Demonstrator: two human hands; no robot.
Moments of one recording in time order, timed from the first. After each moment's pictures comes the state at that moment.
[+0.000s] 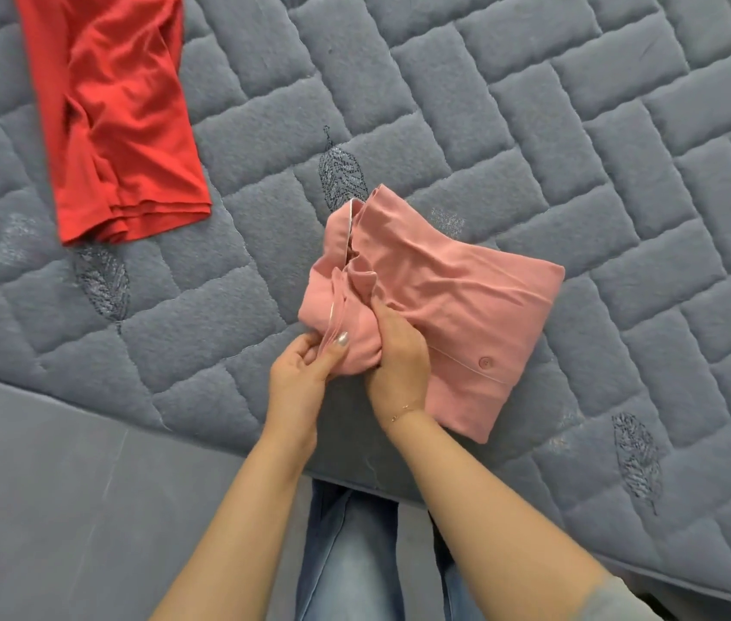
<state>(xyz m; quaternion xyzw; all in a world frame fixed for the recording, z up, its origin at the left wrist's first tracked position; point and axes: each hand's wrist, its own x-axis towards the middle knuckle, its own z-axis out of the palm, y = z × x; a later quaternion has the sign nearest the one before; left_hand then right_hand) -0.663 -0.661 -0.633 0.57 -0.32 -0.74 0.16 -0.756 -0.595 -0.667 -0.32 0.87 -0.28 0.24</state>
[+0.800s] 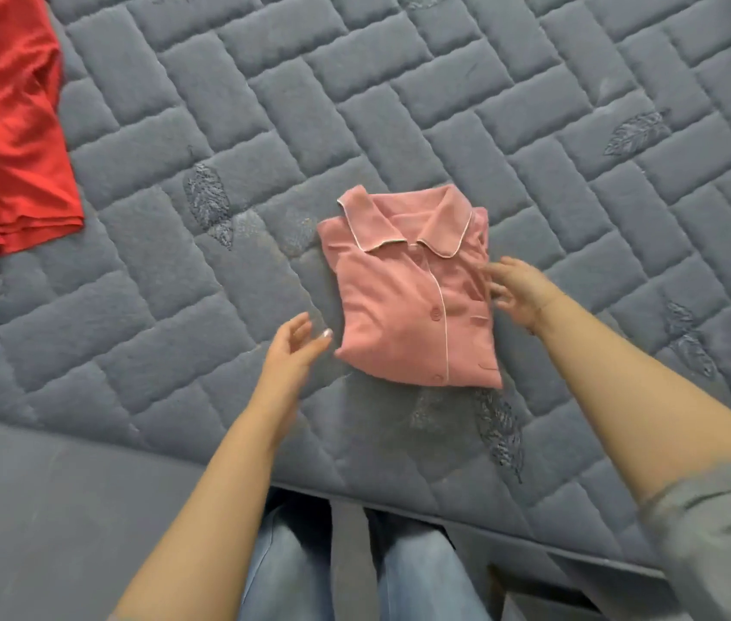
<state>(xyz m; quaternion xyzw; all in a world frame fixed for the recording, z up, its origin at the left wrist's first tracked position) -0.788 -0.536 -0.612 0.56 -0.44 -0.70 0.05 -1.073 -0.426 -0.614 0.10 0.77 -0.41 0.48</state>
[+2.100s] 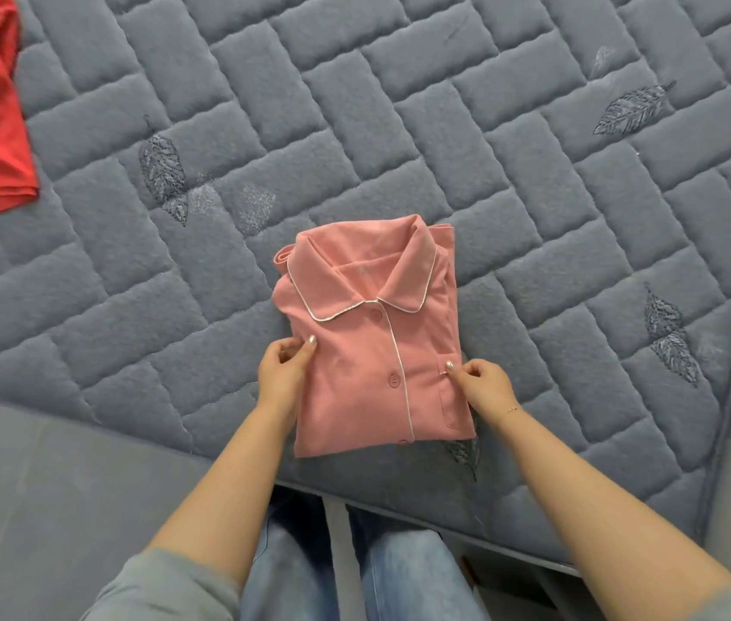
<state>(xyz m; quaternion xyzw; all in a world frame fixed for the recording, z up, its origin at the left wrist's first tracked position) -0.828 -0.461 -0.669 0.69 -0.37 -0.62 0.08 -1.025 -0.280 -0.688 -0.05 0.86 -0.21 0.46</state>
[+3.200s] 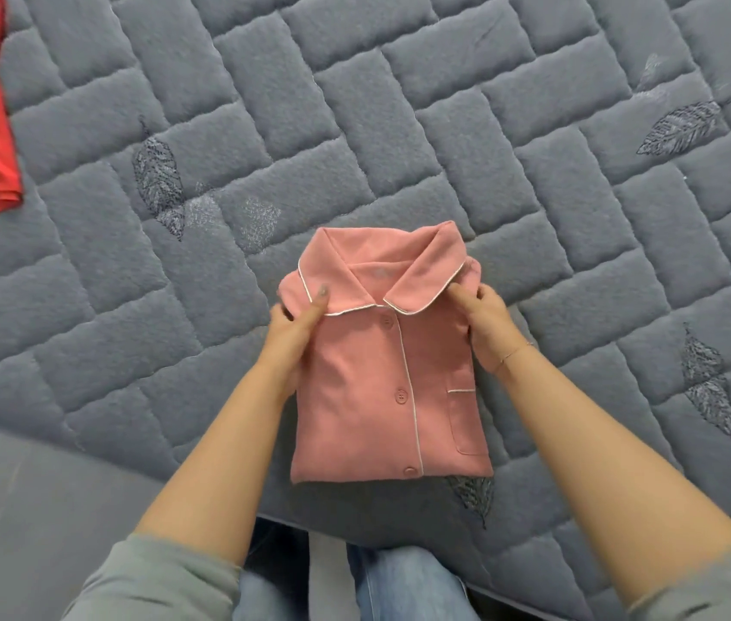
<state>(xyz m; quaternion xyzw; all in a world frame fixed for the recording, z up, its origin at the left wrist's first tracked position) -0.881 -0.533 -0.687 0.64 -0.31 -0.70 0.08 -1.088 -0.406 -0.695 0.08 0.73 -0.47 0.50</state>
